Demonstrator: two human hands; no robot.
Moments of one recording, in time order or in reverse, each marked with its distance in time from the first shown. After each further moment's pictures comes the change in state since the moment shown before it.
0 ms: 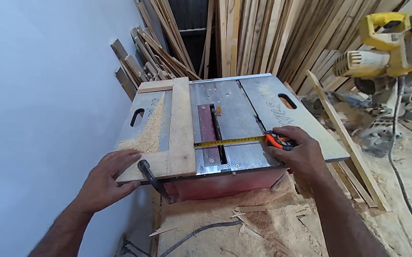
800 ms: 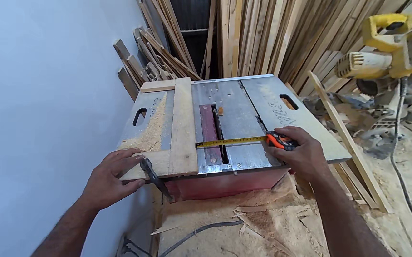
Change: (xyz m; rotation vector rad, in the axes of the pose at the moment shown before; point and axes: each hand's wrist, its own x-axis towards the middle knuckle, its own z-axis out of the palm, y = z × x) left_hand 0.000 0.001 0.005 -0.008 0.070 0.055; right_hand 0.000 0.000 0.000 -0.012 -0.001 -0.003
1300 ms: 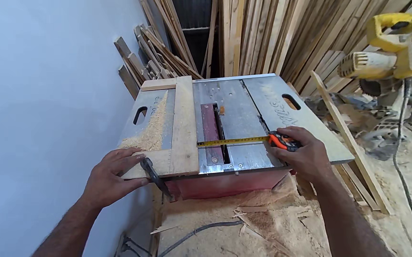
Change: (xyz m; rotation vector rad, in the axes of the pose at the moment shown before) left_hand 0.001 0.004 0.002 -0.021 0.051 -0.035; right_hand -0.001 -0.001 0.000 0.013 0.009 0.004
